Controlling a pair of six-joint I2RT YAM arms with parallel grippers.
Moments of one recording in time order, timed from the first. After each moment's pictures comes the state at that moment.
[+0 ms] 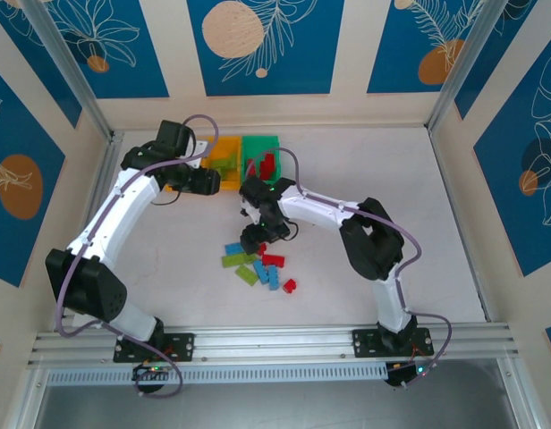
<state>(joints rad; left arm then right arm) -0.30 1.54 1.52 -1.01 0.15 -0.09 0.82 2.07 1.62 -0.98 -0.20 0.23</state>
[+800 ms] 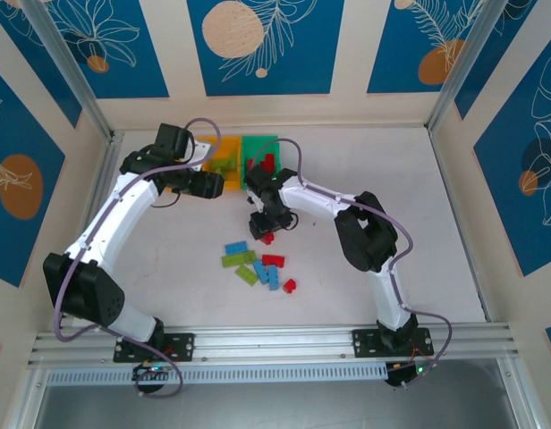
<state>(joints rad) -0.30 1.51 1.48 -0.96 0.20 -0.02 0.75 2.14 1.71 -0.99 -0.13 0.25</state>
